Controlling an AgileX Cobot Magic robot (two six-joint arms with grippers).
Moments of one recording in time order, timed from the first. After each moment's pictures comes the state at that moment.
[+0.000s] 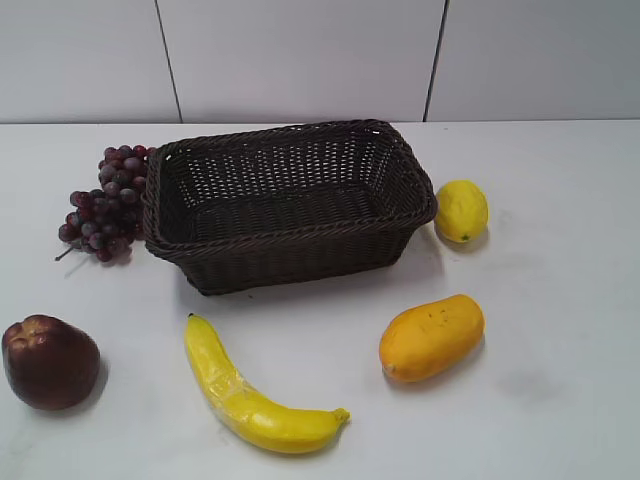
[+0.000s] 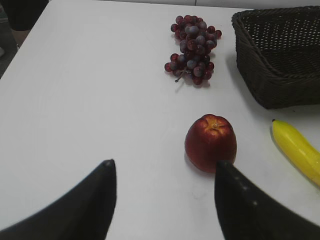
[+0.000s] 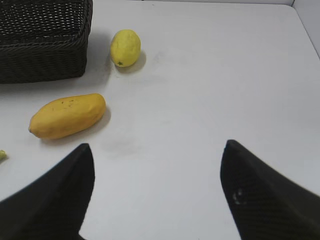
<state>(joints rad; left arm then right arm) -0.03 -0.01 -0.48 -0.12 1.09 0.01 0.04 0.00 -0.50 0.10 1.04 -0.05</state>
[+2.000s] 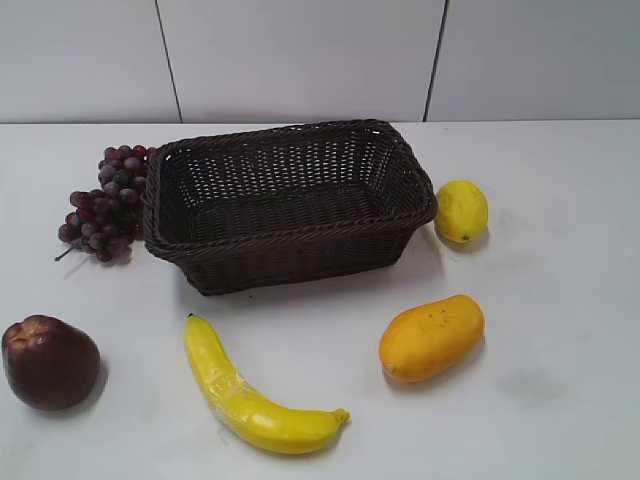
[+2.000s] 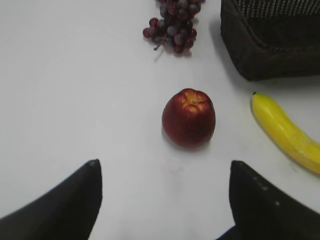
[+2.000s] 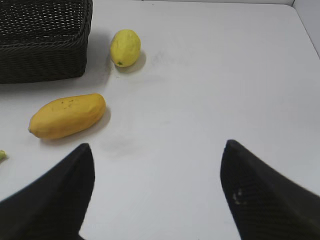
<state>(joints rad) -0.03 0.17 -0.48 -0.21 1.08 0.01 0.04 0.00 -0.50 0.10 1.04 -0.05</state>
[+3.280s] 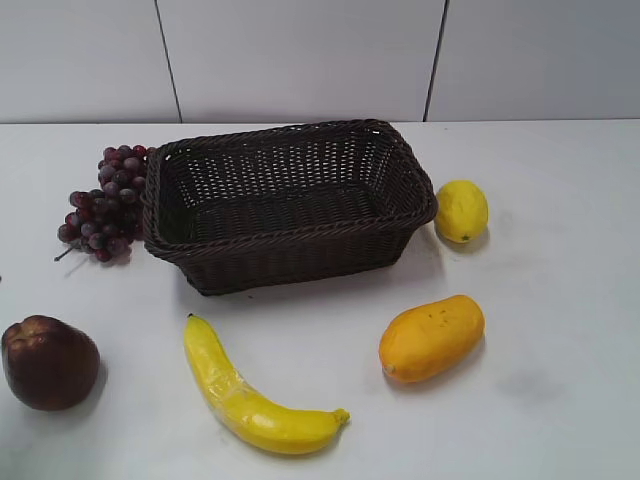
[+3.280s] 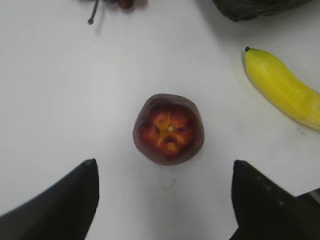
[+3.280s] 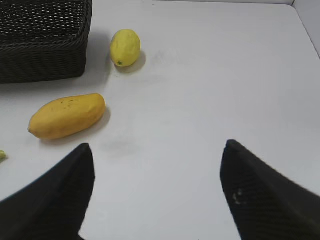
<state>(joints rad) -0.14 1.14 -0.80 -0.30 0.92 0.36 0.04 0.00 -0.50 0.10 1.04 -0.05</state>
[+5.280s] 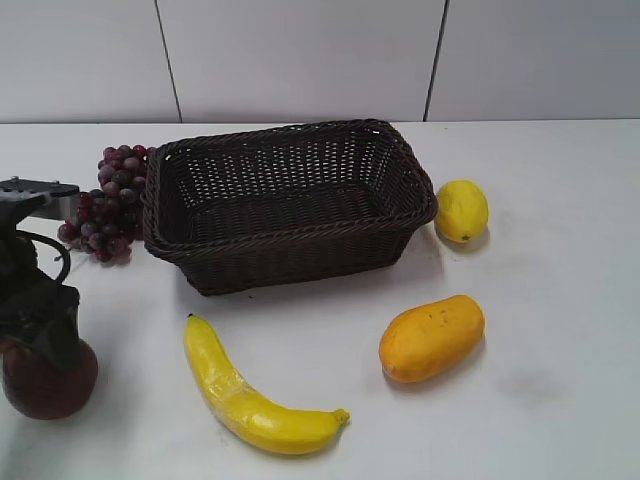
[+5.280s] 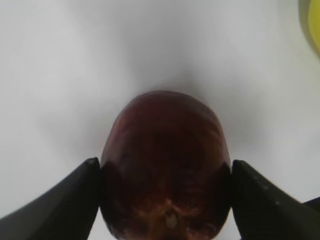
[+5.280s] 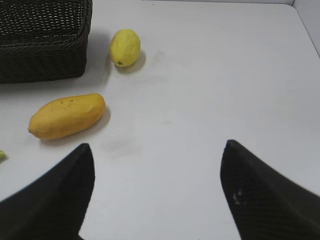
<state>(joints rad) -0.22 1.68 -0.92 -0.27 0.97 0.31 0.04 0.00 -0.50 0.10 1.04 -0.05</state>
